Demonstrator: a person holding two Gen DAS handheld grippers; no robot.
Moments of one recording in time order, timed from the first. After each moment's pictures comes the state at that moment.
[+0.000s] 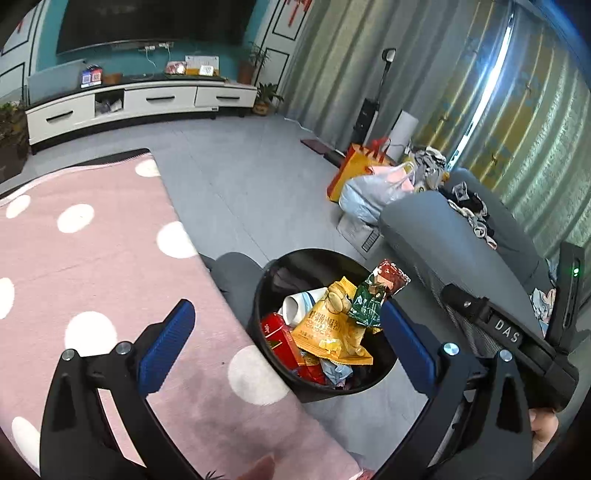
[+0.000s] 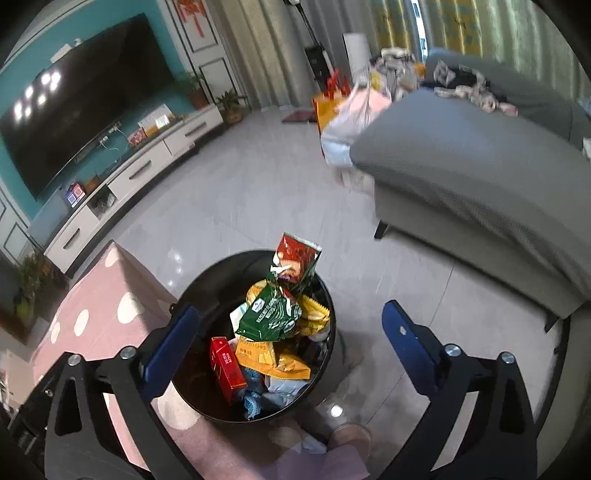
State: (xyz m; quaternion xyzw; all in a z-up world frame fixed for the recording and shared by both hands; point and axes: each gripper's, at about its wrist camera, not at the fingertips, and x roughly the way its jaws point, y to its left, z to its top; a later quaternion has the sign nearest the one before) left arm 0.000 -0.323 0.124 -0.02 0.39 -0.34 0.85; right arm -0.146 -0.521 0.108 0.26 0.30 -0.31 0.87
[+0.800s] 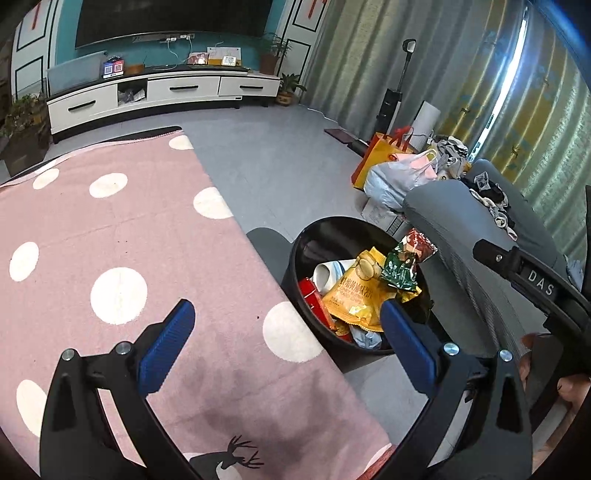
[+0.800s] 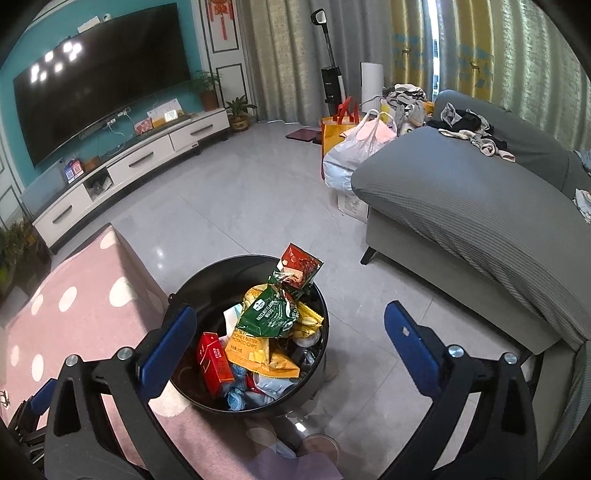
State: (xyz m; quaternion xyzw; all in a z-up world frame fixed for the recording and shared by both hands) left arm -0.021 -0.300 0.098 0.00 0.42 -0.30 0.86; right arm -0.142 -0.495 0.117 0.19 0.31 -0.32 0.88
